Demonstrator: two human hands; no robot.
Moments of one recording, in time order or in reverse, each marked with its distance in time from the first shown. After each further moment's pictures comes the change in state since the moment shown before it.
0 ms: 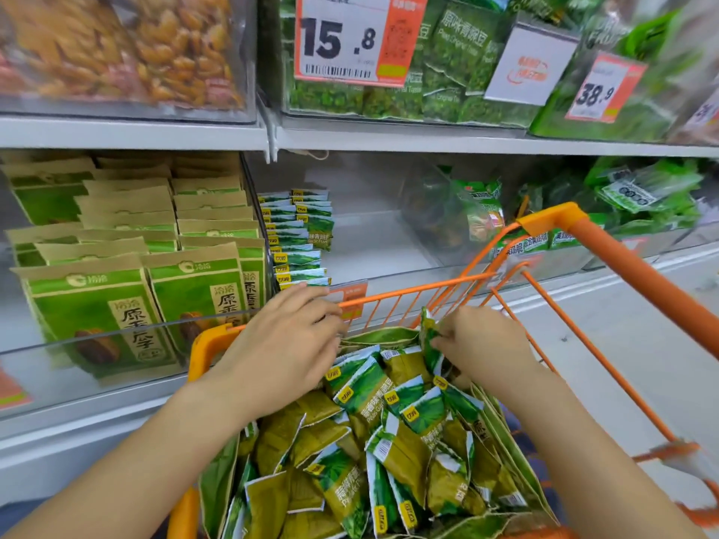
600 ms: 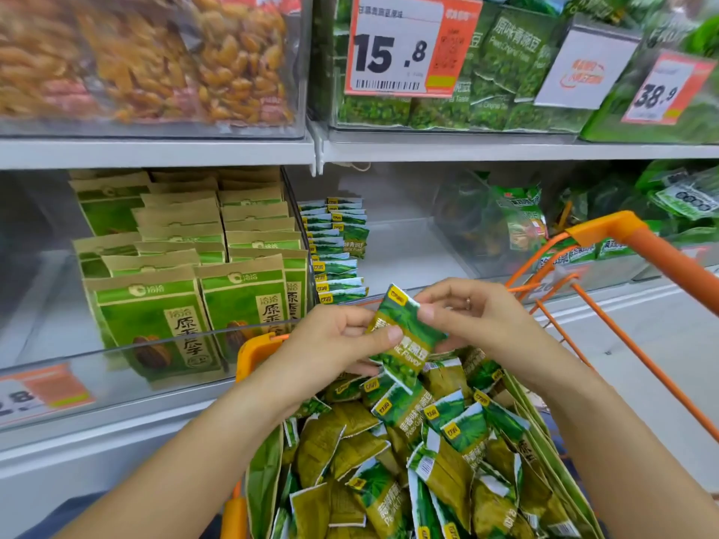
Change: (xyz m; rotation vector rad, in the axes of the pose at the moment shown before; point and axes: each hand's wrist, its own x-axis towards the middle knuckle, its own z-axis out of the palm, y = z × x) left_hand 0.012 0.013 -0.028 -1.309 -0.146 -0.575; right_hand 0.000 -0.035 -0.036 1.298 -0.132 -0.296
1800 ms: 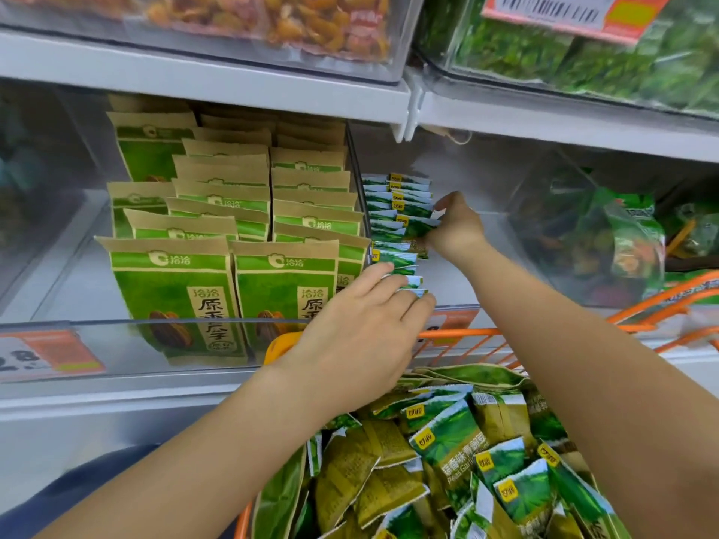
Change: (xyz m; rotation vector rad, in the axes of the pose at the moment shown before) left_hand 0.031 -0.029 -0.028 1.696 0.277 0.494; right_hand 0.247 0.067 0.025 -0.621 0.269 0.203
